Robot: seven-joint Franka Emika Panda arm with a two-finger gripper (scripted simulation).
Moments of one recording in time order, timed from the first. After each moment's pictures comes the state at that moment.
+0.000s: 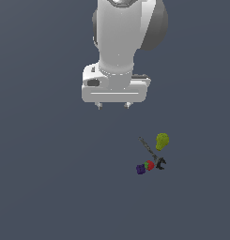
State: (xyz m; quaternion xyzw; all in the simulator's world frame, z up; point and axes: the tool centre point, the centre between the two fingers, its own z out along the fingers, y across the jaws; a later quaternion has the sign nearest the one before) arm -0.008 -0.003 0.293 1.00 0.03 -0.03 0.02
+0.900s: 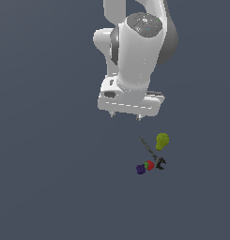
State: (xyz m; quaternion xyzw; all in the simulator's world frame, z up) arm 0.007 0.042 0.256 1.00 -0.06 -0.02 0.03
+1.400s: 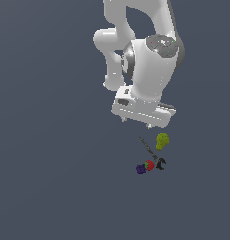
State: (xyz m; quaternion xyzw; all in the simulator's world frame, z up) arm 0.014 0.085 0.221 0.99 -0.15 -0.01 0.03
